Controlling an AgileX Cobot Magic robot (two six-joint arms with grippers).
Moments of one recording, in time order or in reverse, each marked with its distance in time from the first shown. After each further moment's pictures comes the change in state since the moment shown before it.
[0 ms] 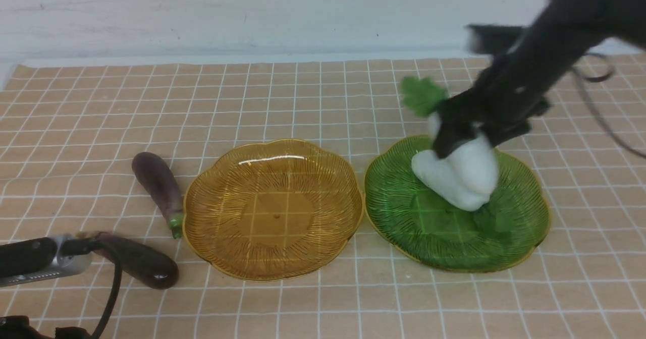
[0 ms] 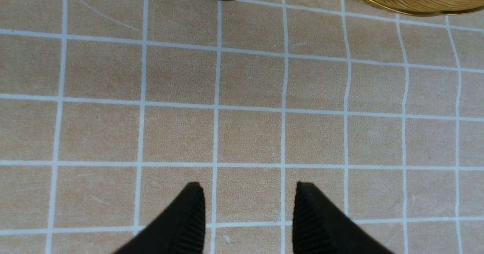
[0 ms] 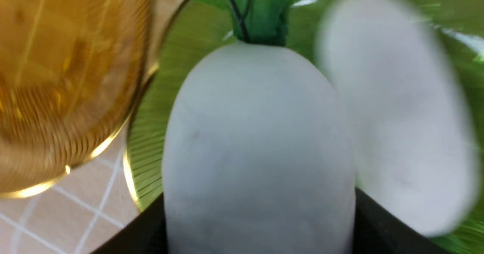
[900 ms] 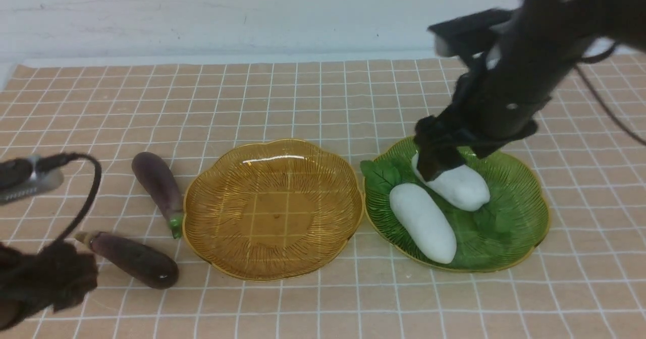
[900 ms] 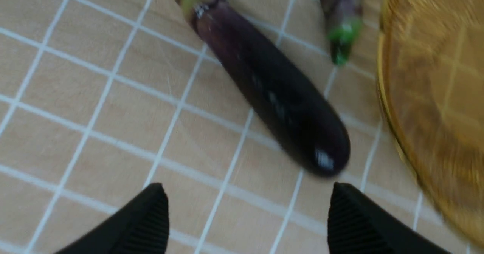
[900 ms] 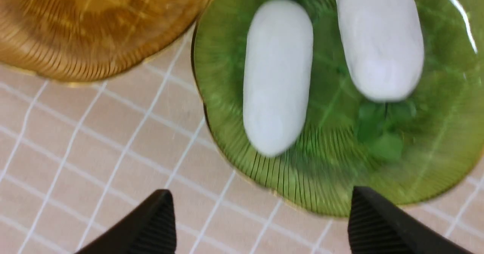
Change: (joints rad) right arm 0.143 -0.448 0.280 -0.178 0.016 0.155; left arm 0.000 0.401 -0.206 0.336 -0.228 -0.550
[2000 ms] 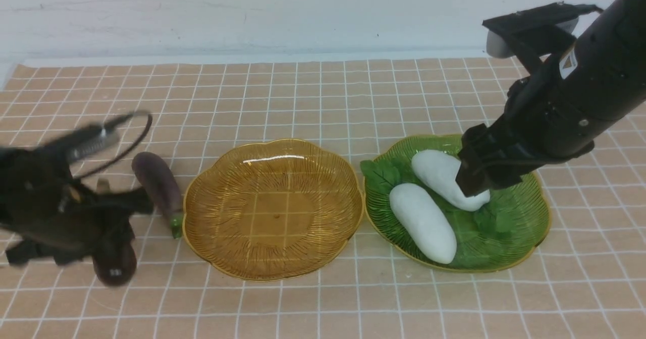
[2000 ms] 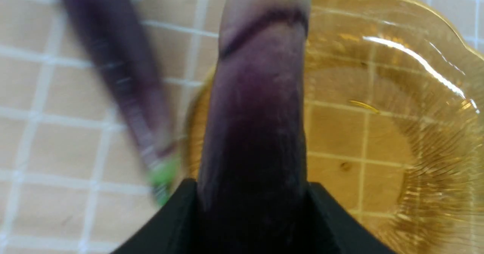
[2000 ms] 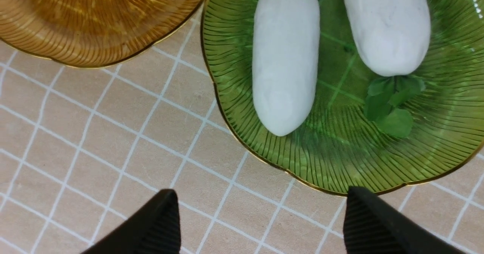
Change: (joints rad) right arm 0.000 -0.057 0.049 0.022 0.004 0.023; left arm -0.185 0.458 -0.495 -0.049 0.030 0.162
